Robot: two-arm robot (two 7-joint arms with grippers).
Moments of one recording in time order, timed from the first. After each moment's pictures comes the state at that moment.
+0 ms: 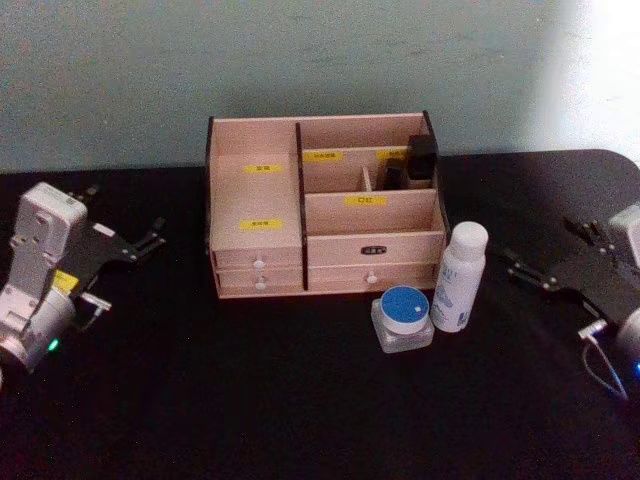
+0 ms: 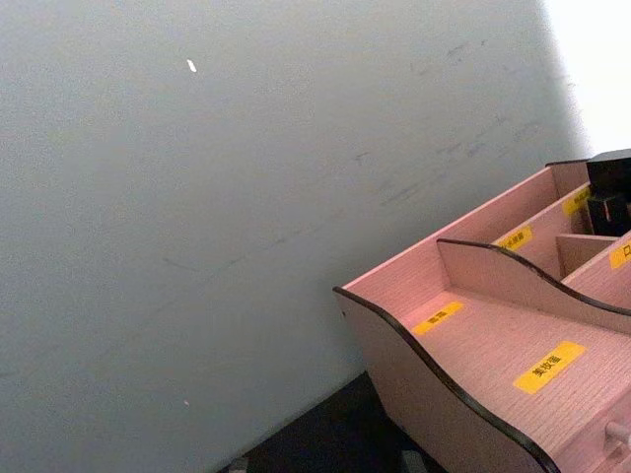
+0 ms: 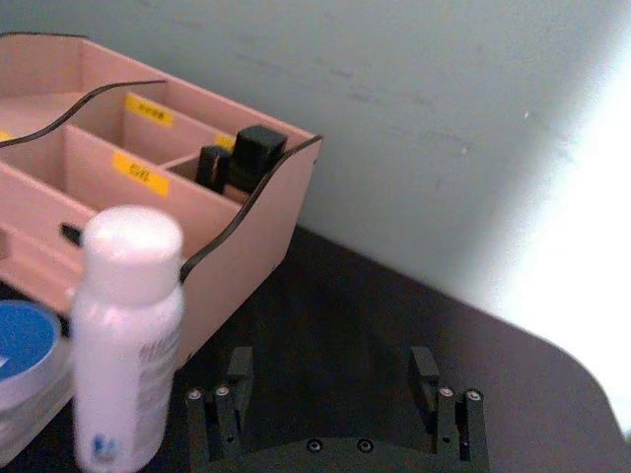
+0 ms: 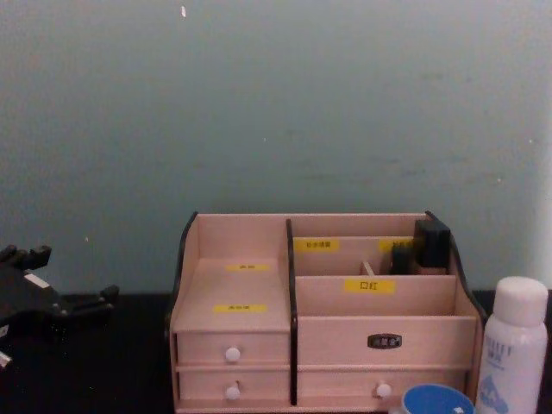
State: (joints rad) left arm -0.20 0.60 0.45 -1.41 -0.25 -0.12 0.03; right arm 0.03 0.68 -0.35 -1.55 0.32 -0.07 0.05
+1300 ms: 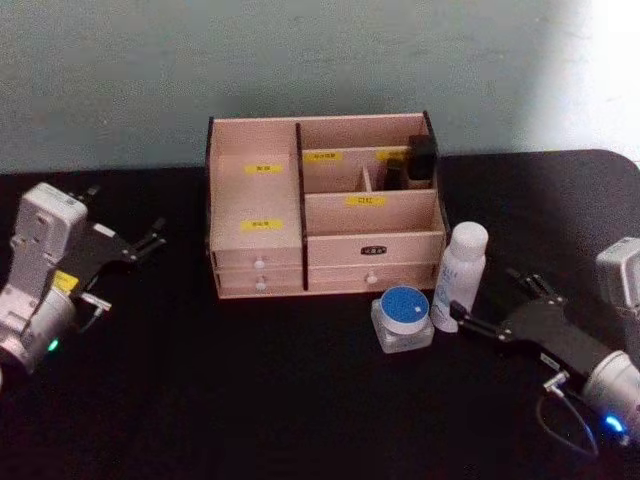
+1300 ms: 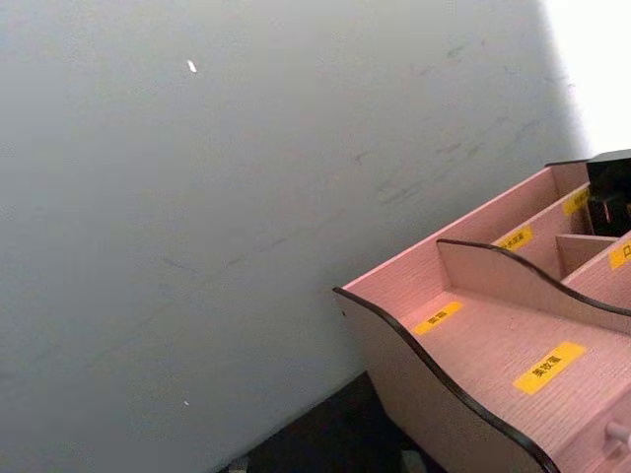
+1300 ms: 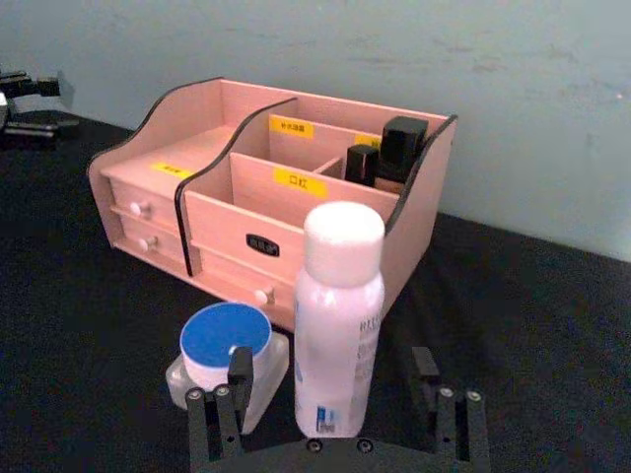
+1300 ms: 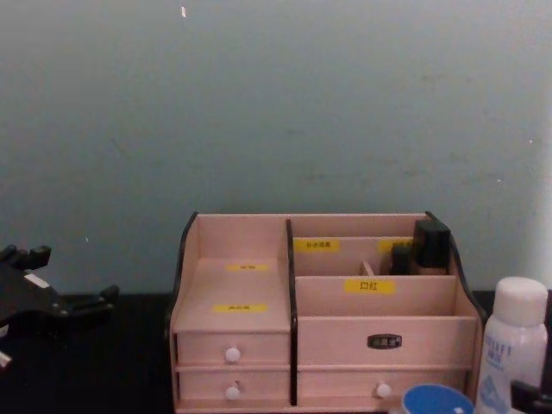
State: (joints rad) left arm -0.20 0.60 0.45 -1.41 -0.25 -0.12 0.03; right arm -0.10 0.59 -0.29 -1.66 0.44 -0.01 0.24
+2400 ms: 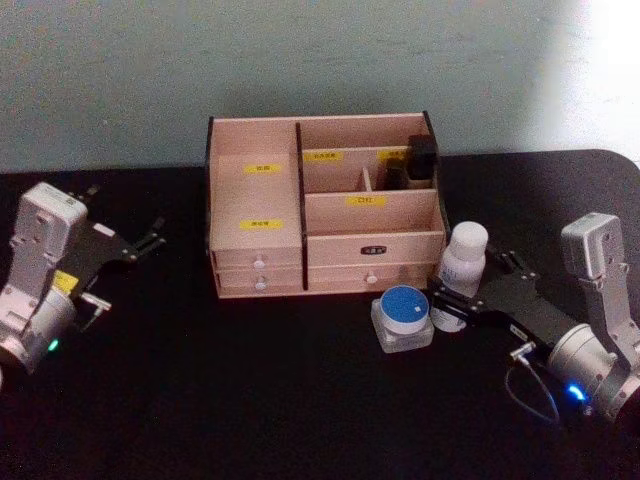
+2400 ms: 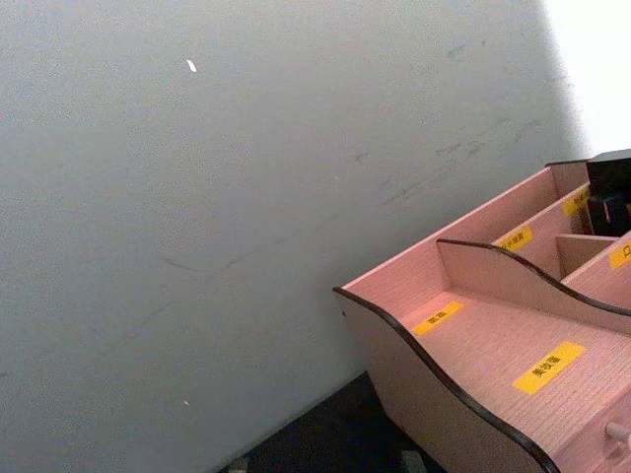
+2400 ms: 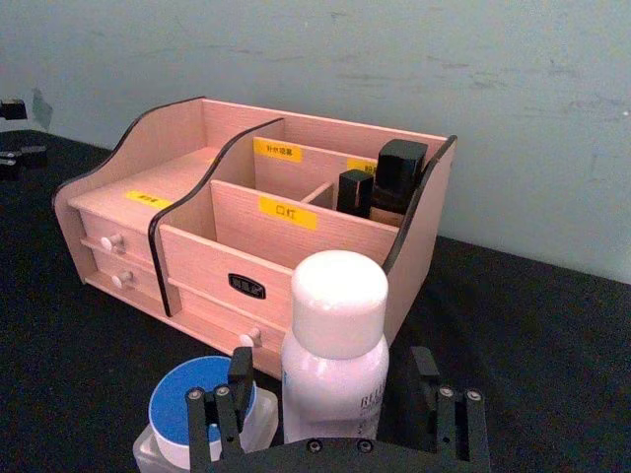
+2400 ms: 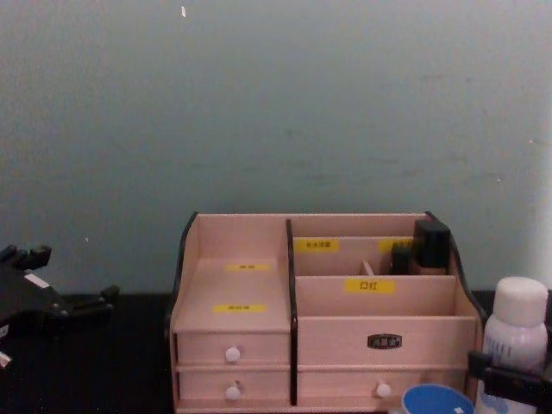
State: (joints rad) left arm -0.20 0.60 0.45 -1.41 -0.25 -0.12 0.03; right arm 0.00 0.45 -0.27 -1.56 0.34 0.01 0.27
